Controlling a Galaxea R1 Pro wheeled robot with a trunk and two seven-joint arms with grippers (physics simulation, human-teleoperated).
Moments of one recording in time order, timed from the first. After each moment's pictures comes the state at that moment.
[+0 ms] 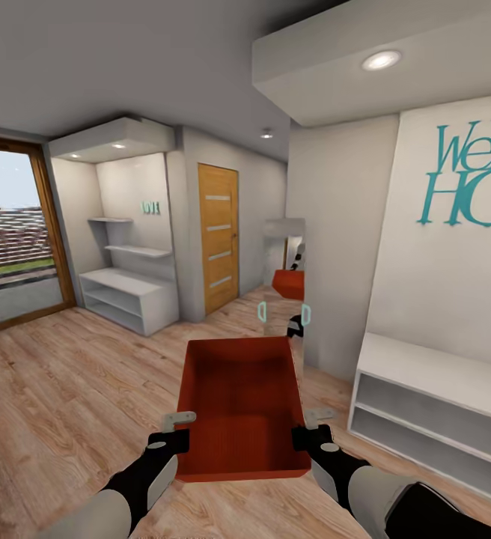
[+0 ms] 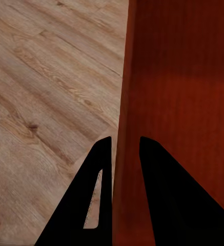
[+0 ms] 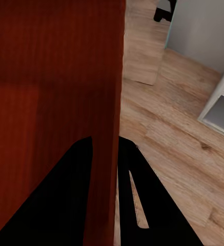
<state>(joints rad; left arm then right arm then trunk) -0.62 -0.07 -0.24 -0.35 0.29 0.09 0.27 -0.78 0.12 0.63 0.03 -0.53 -0.19 -0.09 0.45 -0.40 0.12</state>
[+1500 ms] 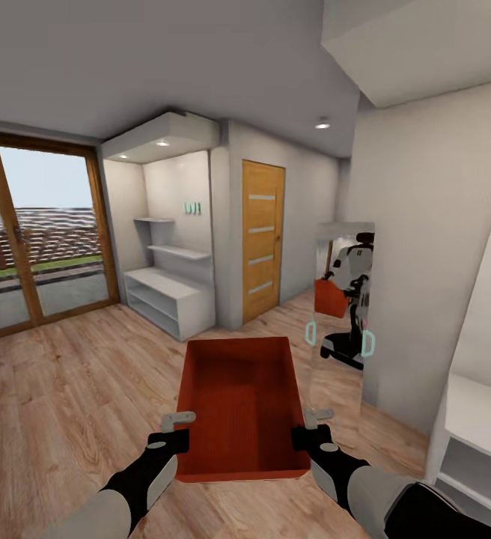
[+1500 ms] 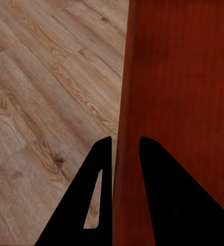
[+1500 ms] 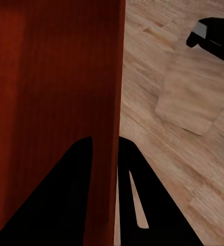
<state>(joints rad) -0.62 -0.07 -0.24 -0.35 0.29 0.09 0.27 -0.78 0.12 0.63 0.03 -0.53 -0.19 -0.10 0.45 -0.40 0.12</state>
